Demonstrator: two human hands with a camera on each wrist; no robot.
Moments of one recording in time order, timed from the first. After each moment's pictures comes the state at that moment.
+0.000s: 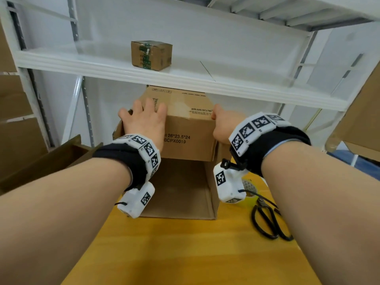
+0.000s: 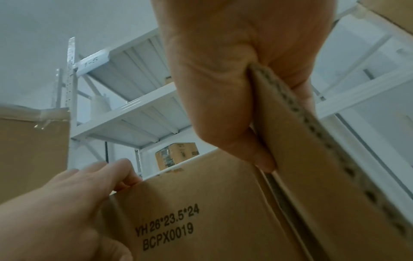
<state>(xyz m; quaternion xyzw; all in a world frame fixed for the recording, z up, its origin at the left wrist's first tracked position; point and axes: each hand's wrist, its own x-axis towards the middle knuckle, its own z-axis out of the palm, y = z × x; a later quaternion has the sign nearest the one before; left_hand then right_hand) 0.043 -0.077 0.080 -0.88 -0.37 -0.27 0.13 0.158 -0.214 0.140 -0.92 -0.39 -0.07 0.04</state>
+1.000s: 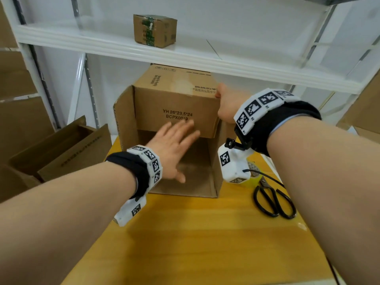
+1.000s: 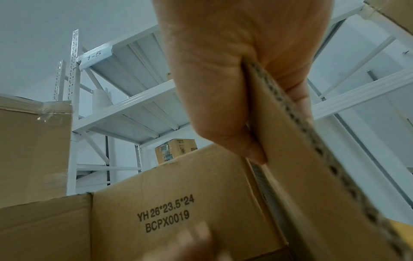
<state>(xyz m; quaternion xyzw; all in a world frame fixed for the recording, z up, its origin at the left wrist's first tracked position) 0.031 -0.107 0.004 -0.98 -0.13 -0.04 0.14 0.159 -0.213 0.132 -0.91 -0.40 -0.09 0.01</state>
